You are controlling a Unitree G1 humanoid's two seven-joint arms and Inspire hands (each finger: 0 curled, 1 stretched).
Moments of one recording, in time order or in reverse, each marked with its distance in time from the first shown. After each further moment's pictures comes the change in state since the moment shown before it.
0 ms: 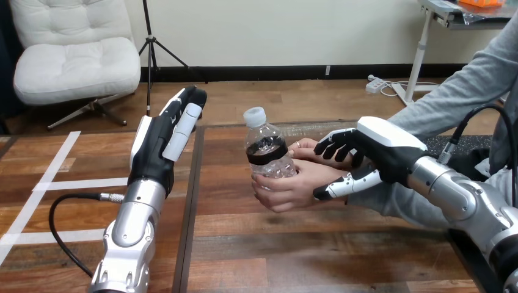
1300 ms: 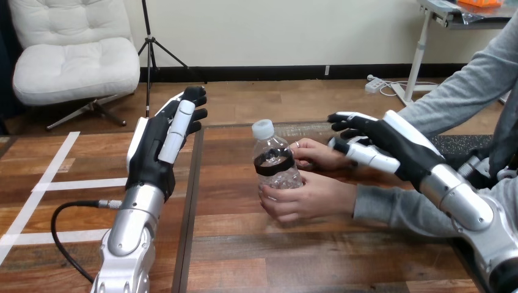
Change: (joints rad) left arm 0.058 -0.020 0.016 -0.082 -0.082 -0.016 -0.041; right arm 0.088 0.038 -0.149 -0.001 0.284 -0.026 0.060
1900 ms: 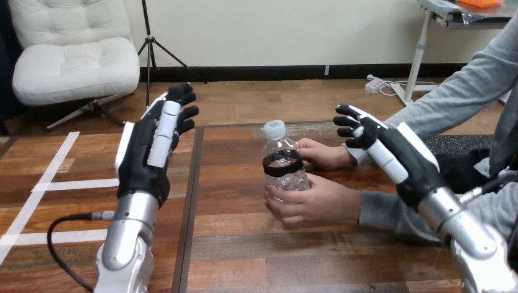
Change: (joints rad) left arm 0.101 -0.037 0.025 -0.175 -0.060 0.041 0.008; right arm 0.154 0.095 -0.139 -0.112 0.288 -0.013 0.151
